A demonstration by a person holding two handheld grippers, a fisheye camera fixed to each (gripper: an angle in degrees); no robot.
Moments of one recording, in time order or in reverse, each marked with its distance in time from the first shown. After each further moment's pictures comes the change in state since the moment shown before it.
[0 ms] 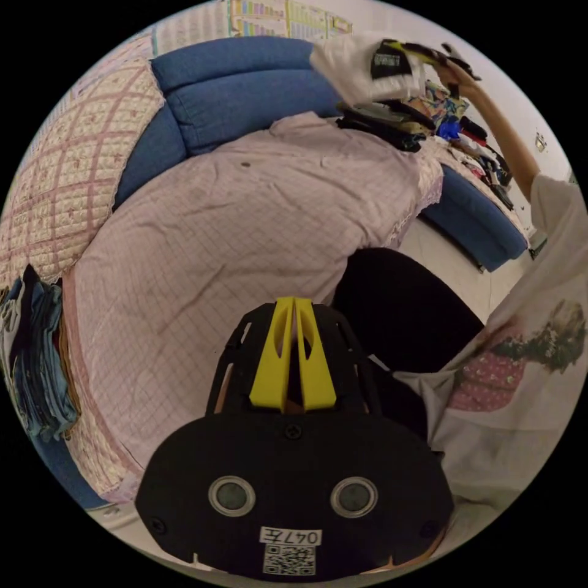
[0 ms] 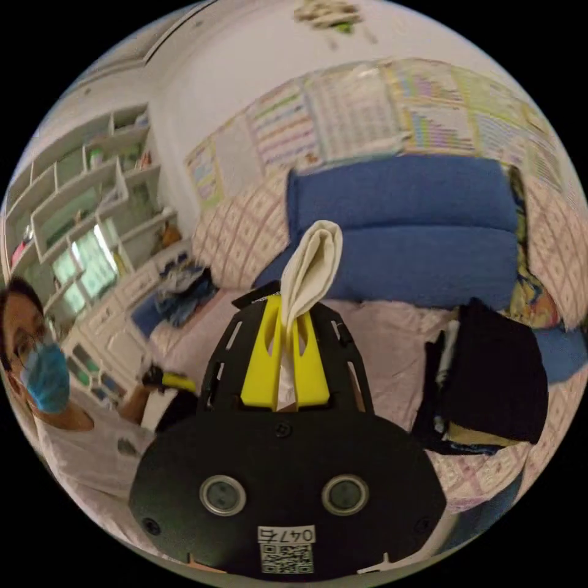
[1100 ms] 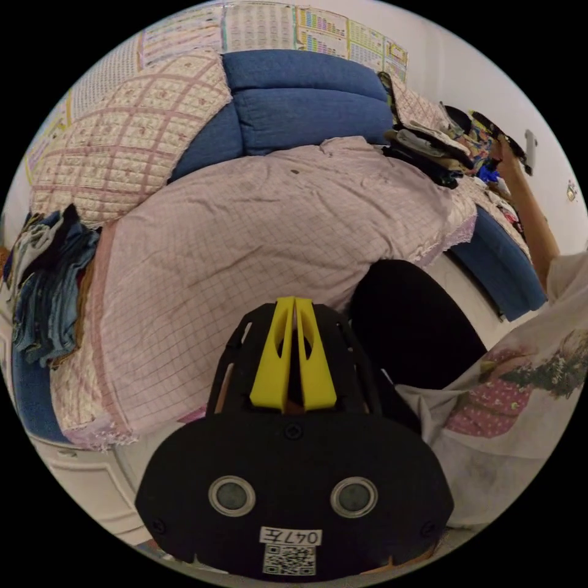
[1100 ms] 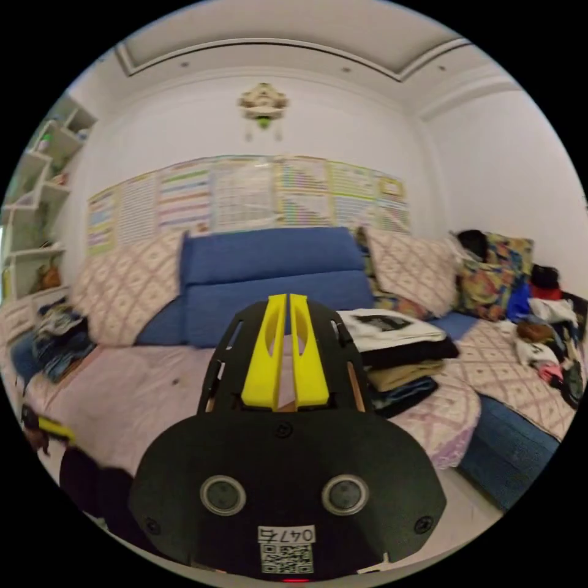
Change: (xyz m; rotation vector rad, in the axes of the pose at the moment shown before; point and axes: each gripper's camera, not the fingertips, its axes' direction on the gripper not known) left arm 0.043 -0.357 -0.115 0.113 -0.167 -0.214; right arm -0.393 0.252 -0.172 0.437 0.601 -0.095
